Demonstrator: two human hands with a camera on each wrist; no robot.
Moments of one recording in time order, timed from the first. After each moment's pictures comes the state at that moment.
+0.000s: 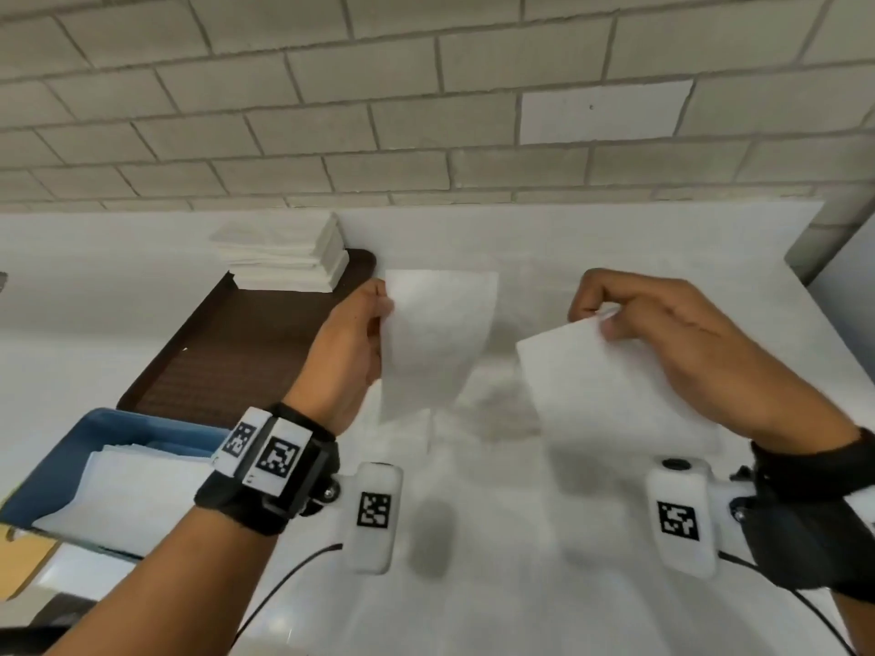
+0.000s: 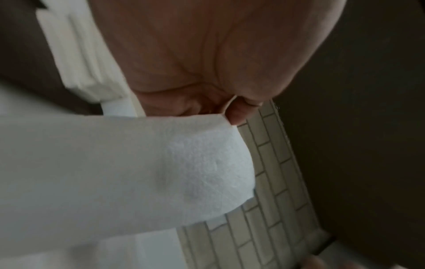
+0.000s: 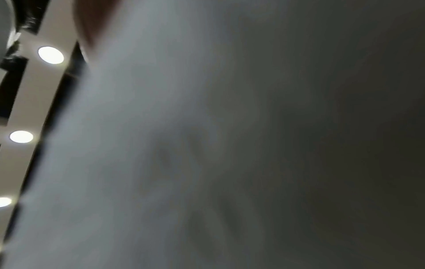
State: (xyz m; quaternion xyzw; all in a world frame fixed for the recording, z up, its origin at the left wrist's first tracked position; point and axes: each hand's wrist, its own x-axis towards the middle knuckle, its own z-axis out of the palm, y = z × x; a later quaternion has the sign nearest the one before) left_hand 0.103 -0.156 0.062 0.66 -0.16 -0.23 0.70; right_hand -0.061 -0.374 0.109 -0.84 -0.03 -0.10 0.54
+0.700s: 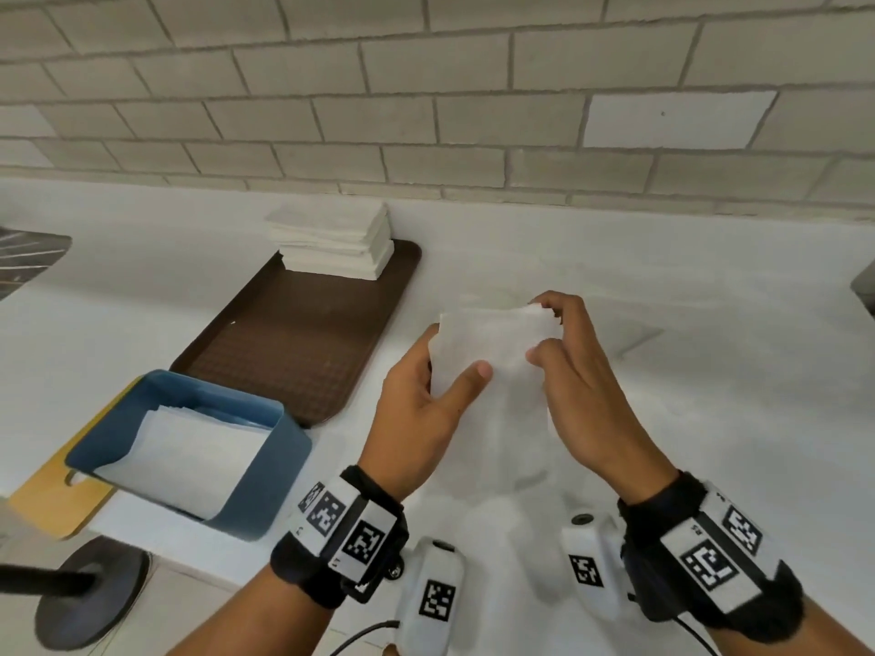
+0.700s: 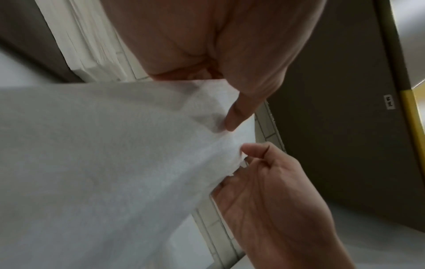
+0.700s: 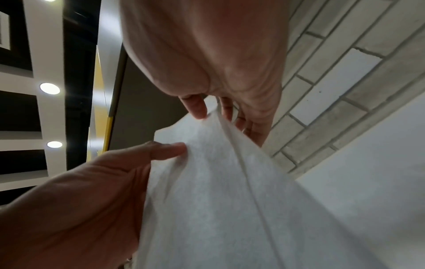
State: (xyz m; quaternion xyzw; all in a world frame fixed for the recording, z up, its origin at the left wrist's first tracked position) left_hand 0.053 -0.133 0.024 0.70 -0.23 -0.11 0.66; right_hand -0.009 -0.286 0.045 -0.78 0.08 -0.18 0.59
